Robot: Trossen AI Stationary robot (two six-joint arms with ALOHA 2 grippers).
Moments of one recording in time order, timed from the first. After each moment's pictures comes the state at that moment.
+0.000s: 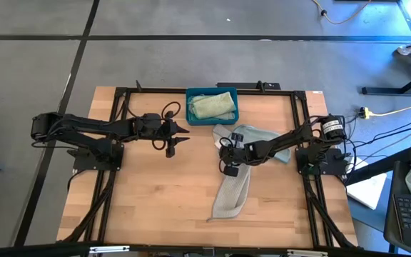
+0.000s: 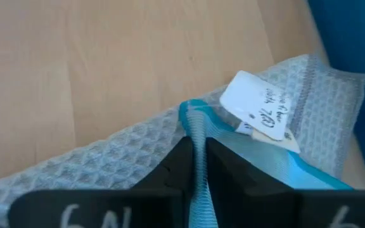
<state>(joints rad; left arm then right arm) 0.19 1.16 0.51 0.24 0.01 0.09 0.11 1.79 0.86 -0.09 0.42 0.10</state>
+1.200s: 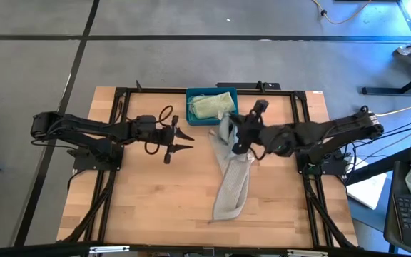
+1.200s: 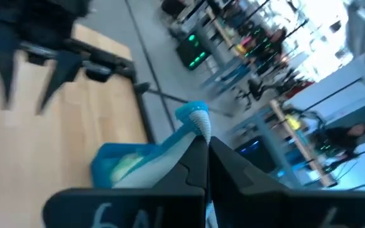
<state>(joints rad) 0.13 1.16 0.51 0.46 0.19 0.18 0.27 1.36 1.33 -0.34 0.95 -0.45</state>
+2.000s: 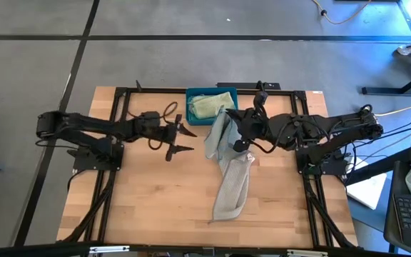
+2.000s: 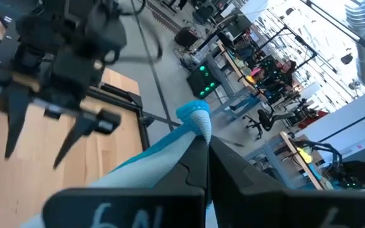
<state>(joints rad) 0.20 1.23 0.51 0.52 0.32 0.17 0.25 1.37 1.47 -0.34 0.81 -0.57</state>
